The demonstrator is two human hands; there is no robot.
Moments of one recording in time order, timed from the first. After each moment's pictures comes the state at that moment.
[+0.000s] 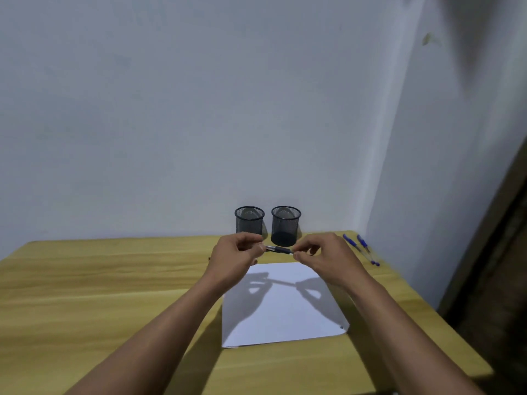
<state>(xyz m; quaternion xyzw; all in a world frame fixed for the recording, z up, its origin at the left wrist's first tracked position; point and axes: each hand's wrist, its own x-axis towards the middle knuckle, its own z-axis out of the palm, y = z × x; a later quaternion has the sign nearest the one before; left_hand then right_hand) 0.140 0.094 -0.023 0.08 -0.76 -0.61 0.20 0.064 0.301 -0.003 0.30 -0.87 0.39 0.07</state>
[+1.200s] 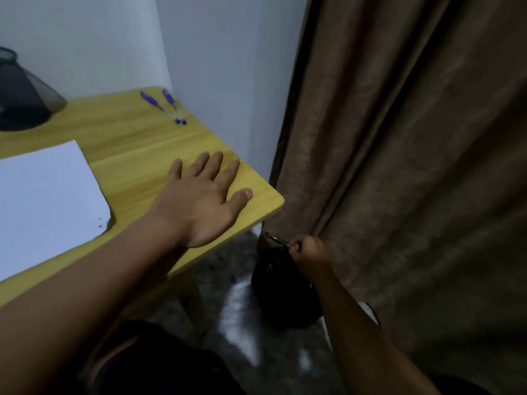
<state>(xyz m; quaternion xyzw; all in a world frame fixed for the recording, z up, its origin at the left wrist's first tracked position) 0.059 0.386 -0.123 -0.20 -0.98 -0.04 -0.02 0.066 0.650 -0.346 -0.16 -0.95 0.28 -0.03</state>
